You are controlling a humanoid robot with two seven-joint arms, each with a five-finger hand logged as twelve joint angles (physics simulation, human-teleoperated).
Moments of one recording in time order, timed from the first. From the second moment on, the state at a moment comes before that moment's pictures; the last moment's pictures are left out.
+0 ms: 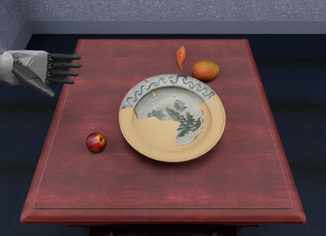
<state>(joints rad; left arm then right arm) -1.08 0.96 -0.36 -1.16 -0.10 -0.61 0.47 -0.12 0.00 0.19 0.12 -0.10 -0.01 0.02</state>
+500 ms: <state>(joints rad) -1.47 0.91 0.04 -1.14 -0.12 -0.61 0.37 -0.12 0.00 0.19 0.12 -0.10 -0.01 0.02</state>
